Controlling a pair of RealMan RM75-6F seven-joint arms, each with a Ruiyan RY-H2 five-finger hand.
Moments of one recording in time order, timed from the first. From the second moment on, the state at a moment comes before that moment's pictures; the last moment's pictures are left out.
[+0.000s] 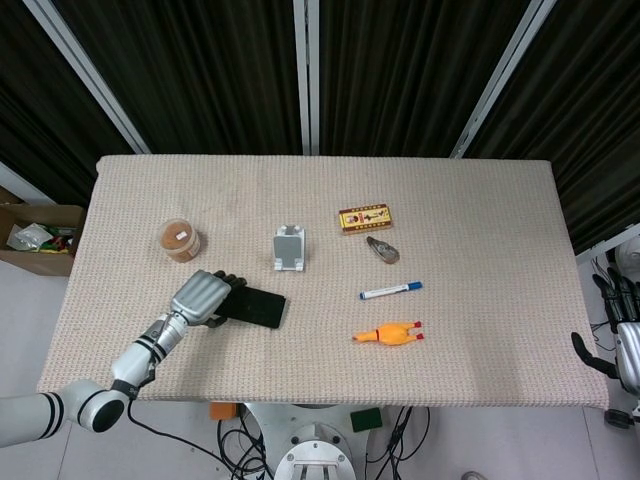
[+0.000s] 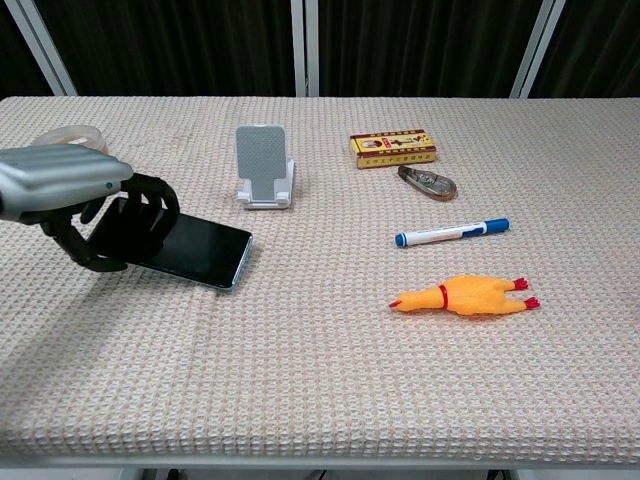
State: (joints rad) left arm -0.71 -1.39 0.02 -1.54 1.26 0.91 0.31; right arm 0.02 -1.03 0.07 -1.59 -1.52 1.53 0.11
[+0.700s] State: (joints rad) left arm -0.70 -1.15 -0.06 -1.66 1.54 1.14 0.62; right arm 0.02 -1.04 0.07 -1.56 -1.53 1.57 0.14
